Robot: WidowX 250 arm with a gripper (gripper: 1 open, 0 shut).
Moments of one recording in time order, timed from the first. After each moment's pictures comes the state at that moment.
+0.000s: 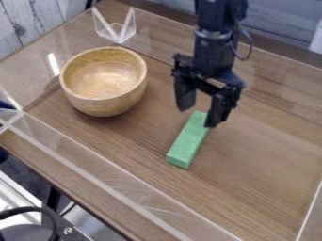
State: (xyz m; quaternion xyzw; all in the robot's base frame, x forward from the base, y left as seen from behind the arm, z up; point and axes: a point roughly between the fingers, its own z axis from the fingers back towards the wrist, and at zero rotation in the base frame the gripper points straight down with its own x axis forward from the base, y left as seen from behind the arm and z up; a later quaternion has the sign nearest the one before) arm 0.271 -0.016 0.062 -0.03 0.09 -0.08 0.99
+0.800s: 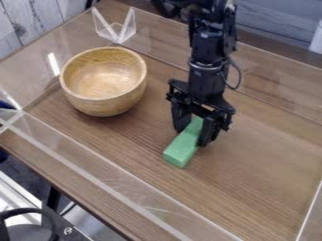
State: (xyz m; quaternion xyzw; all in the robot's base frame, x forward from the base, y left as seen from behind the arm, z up) arm 0.270 -0.012 0.023 -0.03 0.10 -0.08 0.99
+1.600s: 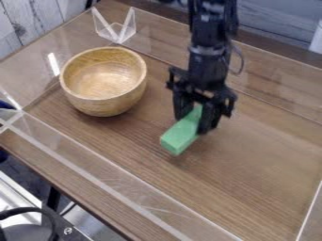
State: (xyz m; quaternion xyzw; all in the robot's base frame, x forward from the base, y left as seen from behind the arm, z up) arm 0.273 -0.004 0.062 -0.04 0.08 -0.07 0.99
